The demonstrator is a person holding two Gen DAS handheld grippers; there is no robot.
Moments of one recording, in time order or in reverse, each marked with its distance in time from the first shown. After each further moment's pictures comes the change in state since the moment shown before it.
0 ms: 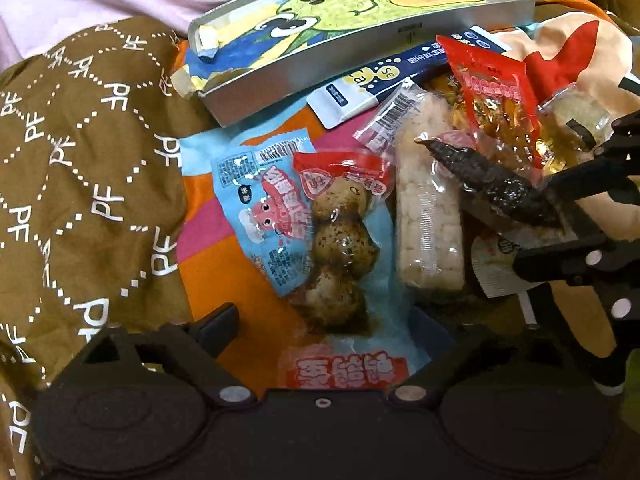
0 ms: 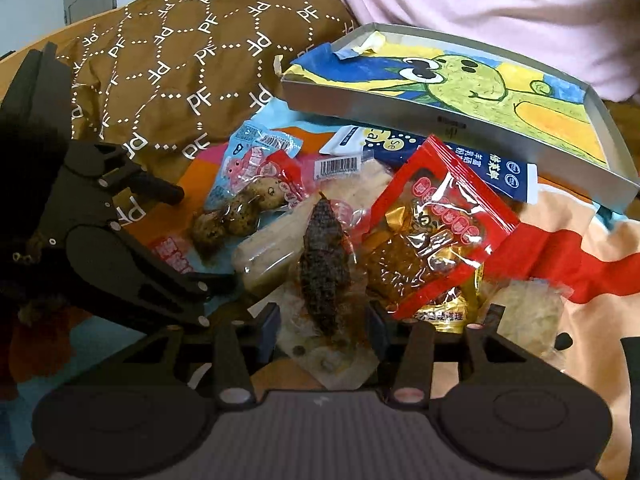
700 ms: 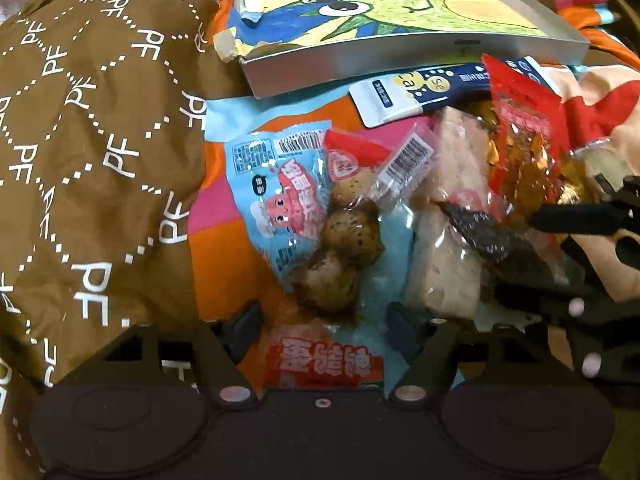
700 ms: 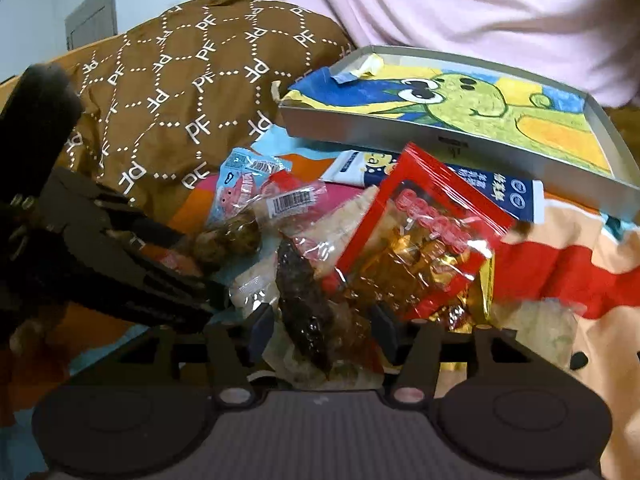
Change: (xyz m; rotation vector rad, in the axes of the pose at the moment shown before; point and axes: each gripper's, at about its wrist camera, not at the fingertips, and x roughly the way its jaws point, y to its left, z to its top) left arm 0.006 0.015 0.016 -0.195 0.065 -0.024; right arm 0.008 -0.005 0.001 0.022 -0.092 0.022
